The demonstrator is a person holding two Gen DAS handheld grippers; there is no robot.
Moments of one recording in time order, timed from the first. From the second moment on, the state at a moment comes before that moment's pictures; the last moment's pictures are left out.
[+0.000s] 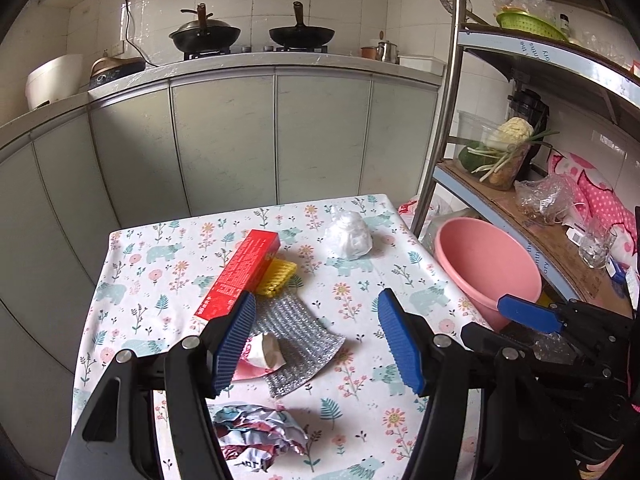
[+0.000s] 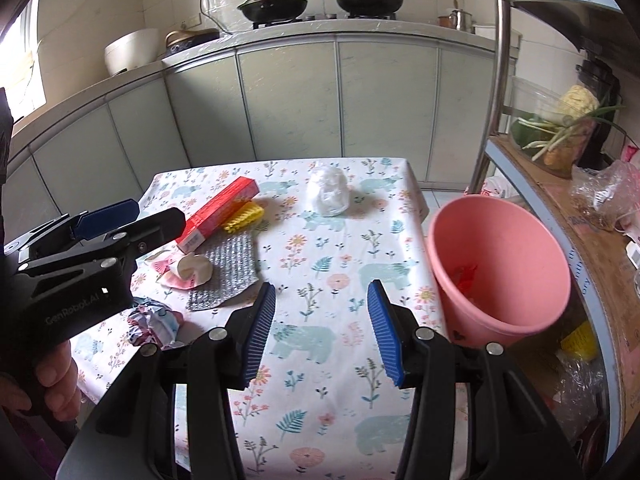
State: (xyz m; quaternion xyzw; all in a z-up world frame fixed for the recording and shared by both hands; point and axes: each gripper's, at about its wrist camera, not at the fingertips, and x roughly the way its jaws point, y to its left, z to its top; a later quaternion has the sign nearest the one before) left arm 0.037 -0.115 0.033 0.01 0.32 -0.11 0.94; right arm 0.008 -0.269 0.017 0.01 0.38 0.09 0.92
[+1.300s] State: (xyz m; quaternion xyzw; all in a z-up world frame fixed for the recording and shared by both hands) left arm 0.045 0.034 -0.015 -0.04 0.36 -0.04 0.93; right arm 0.018 -0.143 -0.025 -0.05 0.44 0.31 0.84
